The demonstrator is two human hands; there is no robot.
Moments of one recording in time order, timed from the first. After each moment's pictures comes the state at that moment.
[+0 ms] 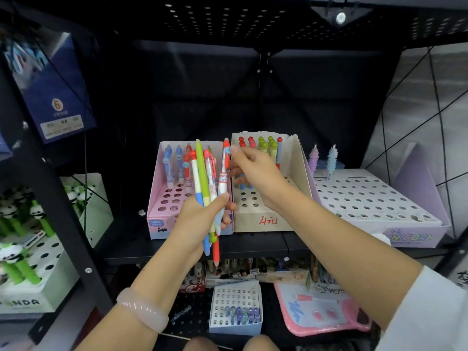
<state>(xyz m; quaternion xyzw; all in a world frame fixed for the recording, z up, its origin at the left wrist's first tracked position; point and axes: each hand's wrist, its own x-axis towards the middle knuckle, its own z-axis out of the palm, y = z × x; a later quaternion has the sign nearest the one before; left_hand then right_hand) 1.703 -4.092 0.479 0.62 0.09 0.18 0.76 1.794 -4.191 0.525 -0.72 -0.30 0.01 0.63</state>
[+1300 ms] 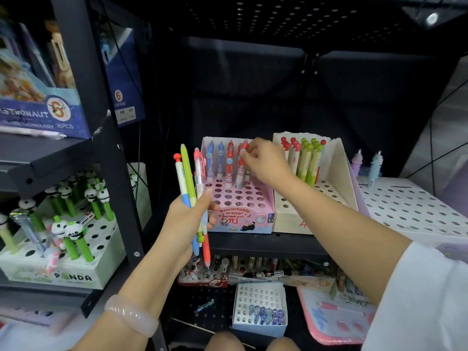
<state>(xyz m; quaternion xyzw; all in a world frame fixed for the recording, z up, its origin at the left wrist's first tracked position) 1.667 -4.011 0.465 0.60 0.12 0.24 0.76 1.815 -4.118 0.526 -0.86 -0.31 -0.18 0.36</state>
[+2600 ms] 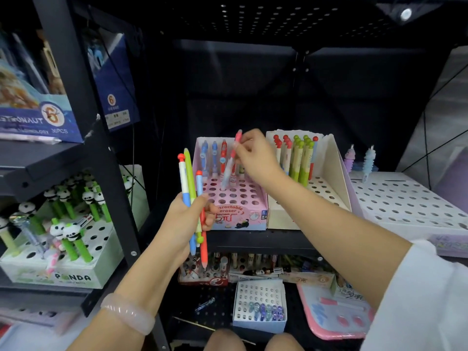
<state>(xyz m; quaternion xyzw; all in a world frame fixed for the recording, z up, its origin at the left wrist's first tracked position) 1.663 -4.021 0.471 0.62 0.12 0.21 0.75 1.792 -4.120 0.533 -0.76 -0.29 -0.10 0.57</state>
